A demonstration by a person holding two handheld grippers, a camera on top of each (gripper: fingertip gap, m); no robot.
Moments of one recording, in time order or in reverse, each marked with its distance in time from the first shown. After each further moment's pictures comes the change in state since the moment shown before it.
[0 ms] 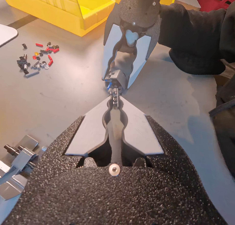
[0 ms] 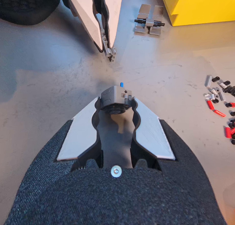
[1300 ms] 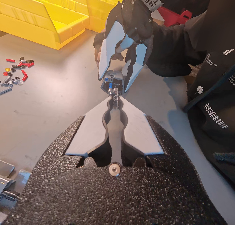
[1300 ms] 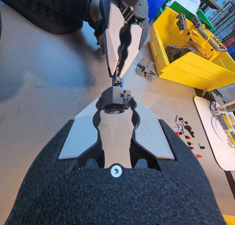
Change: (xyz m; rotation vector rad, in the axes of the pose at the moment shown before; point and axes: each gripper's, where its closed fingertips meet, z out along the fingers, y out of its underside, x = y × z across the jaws) left arm 0.032 -0.011 -0.002 0.066 0.171 0.045; right arm -0.031 -0.041 -0.017 0.171 0.146 -0.354
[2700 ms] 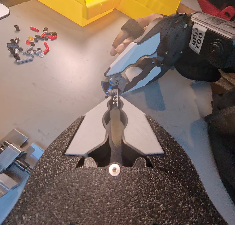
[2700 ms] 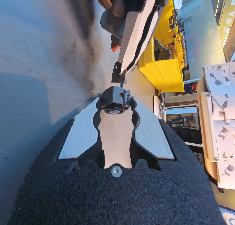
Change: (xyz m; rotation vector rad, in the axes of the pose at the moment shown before) left arm -0.033 0.019 0.001 -0.087 -0.167 -0.149; right arm 0.021 0.029 0.030 -0.234 0.305 -0.468
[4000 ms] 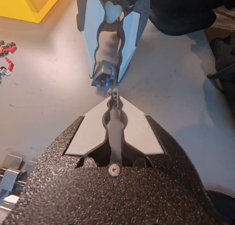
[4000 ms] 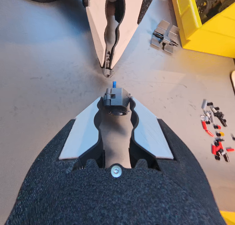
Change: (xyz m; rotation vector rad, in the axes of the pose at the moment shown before) left arm 0.032 0.026 -0.001 -0.143 0.123 0.324; right arm -0.030 -0.007 -0.020 0.039 -0.458 0.536
